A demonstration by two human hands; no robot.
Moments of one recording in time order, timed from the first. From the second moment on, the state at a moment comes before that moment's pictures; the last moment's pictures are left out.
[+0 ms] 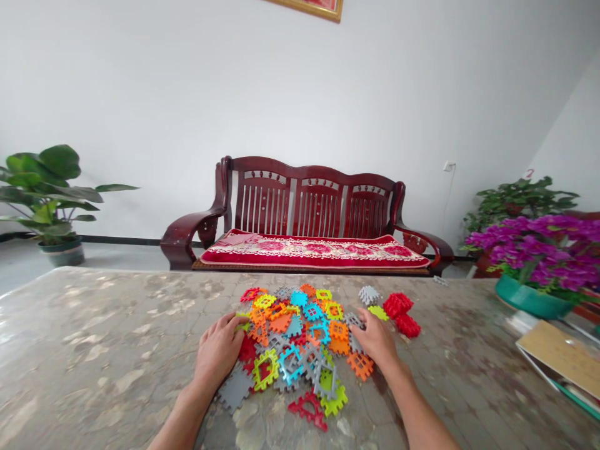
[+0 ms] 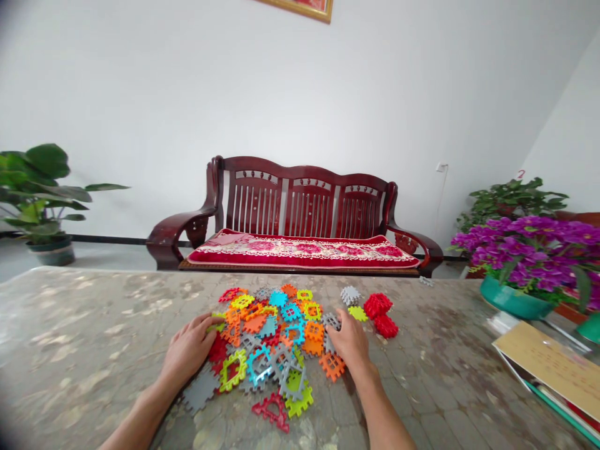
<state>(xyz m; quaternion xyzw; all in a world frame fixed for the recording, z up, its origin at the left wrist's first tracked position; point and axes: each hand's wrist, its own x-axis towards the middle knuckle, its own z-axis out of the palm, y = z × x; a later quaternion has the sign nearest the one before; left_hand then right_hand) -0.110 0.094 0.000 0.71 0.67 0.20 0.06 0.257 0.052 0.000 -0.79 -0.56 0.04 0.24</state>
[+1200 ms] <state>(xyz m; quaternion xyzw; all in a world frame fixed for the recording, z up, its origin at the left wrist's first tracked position) -0.111 0.095 -0.002 0.71 0.67 0.20 0.06 0.310 0.026 0.009 -0.63 -0.58 0.38 0.35</state>
